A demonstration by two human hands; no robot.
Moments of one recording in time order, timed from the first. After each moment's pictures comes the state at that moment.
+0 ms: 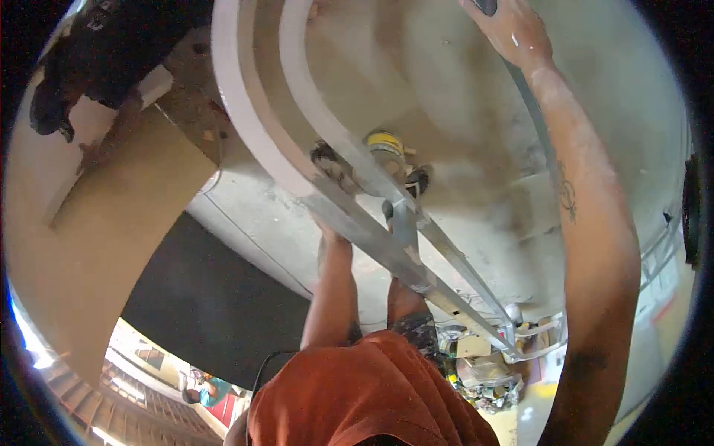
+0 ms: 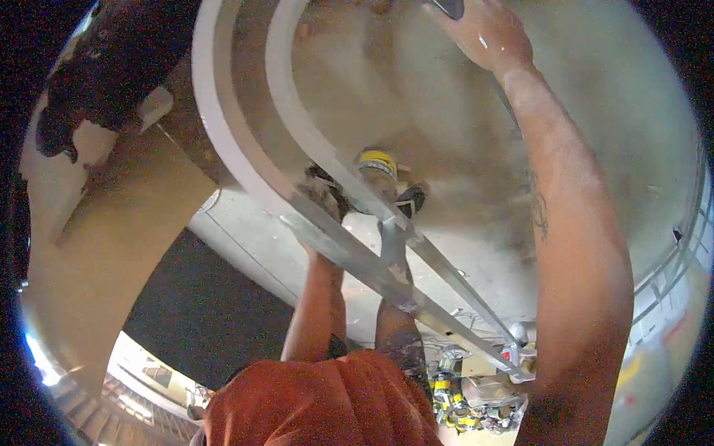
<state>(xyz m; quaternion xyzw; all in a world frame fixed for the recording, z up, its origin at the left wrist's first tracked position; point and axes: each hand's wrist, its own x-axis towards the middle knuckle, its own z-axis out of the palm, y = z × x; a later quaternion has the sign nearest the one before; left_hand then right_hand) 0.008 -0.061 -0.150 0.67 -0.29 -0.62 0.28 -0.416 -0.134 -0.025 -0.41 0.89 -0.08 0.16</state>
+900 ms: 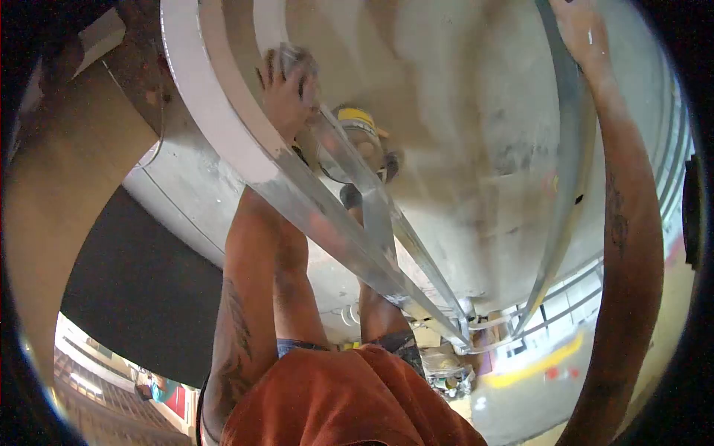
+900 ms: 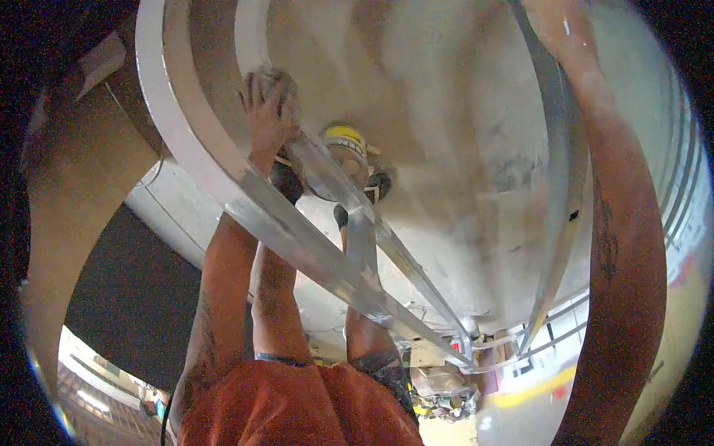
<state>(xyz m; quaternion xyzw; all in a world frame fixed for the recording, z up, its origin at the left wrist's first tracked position) -0.002 -0.158 -0.302 0.38 -0.90 -0.19 0.06 -0.424 -0.132 -0.074 -0.48 0.86 -0.14 0.03</state>
